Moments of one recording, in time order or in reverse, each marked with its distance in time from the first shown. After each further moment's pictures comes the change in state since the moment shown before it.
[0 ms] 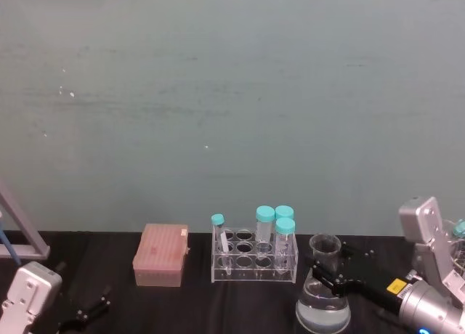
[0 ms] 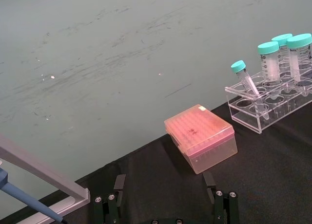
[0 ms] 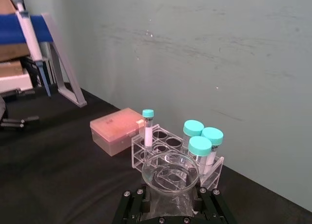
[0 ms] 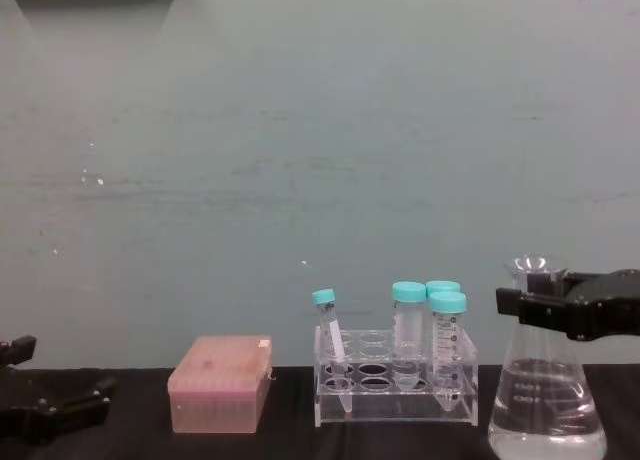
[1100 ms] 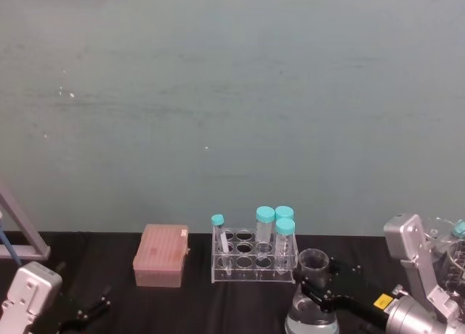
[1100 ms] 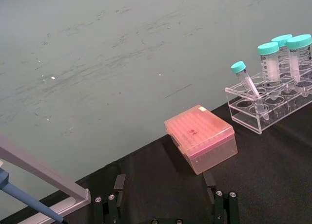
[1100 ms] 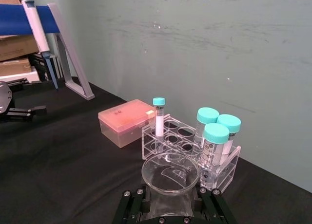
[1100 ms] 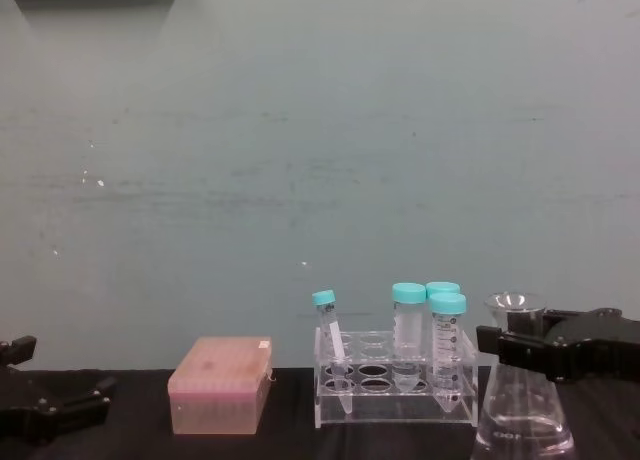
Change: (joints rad) left arm 0.000 0.000 0.000 0.000 0.000 0.000 0.000; right arm 0.018 -0.001 -0.075 0.072 0.037 -0.056 -0.012
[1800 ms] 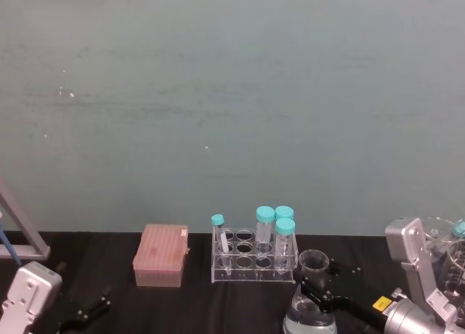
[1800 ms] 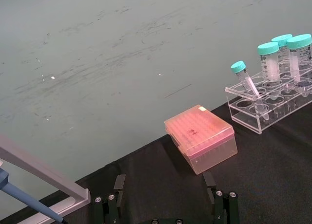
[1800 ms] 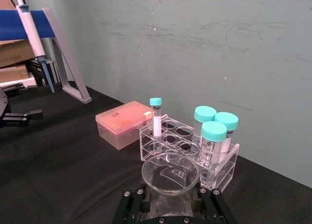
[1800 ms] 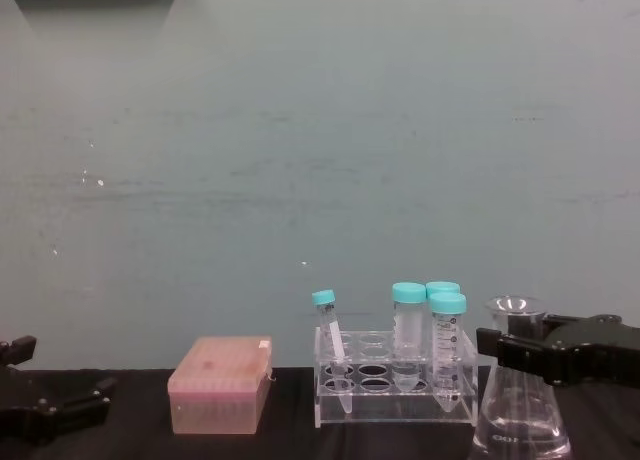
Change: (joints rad) left arm 0.000 0.000 0.000 0.000 0.000 0.000 0.000; right arm -0.004 -0.011 -0.002 0.019 0.021 -0.019 -0.015
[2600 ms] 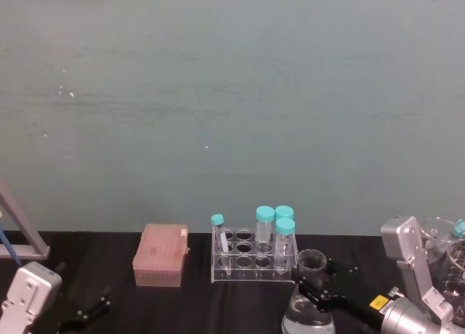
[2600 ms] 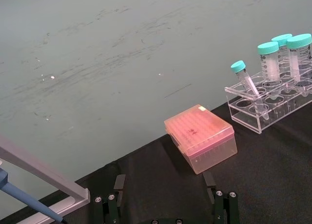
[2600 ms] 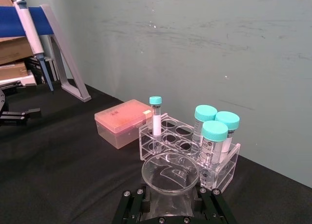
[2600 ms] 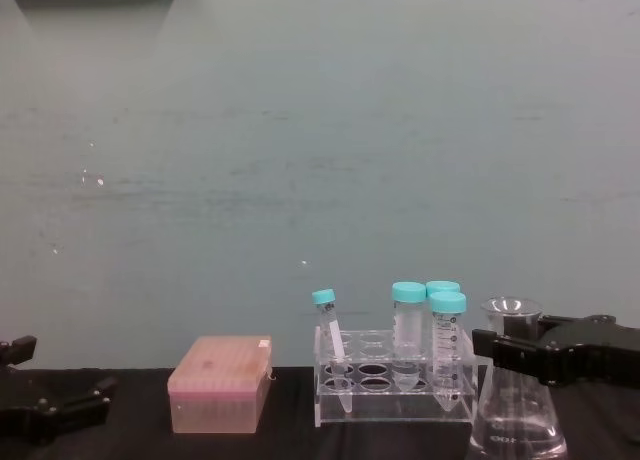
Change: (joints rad) left arm 0.000 0.000 0.000 0.000 0.000 0.000 0.000; right arm 0.014 -0.005 -0.010 0.013 -0.007 0.005 -0.004
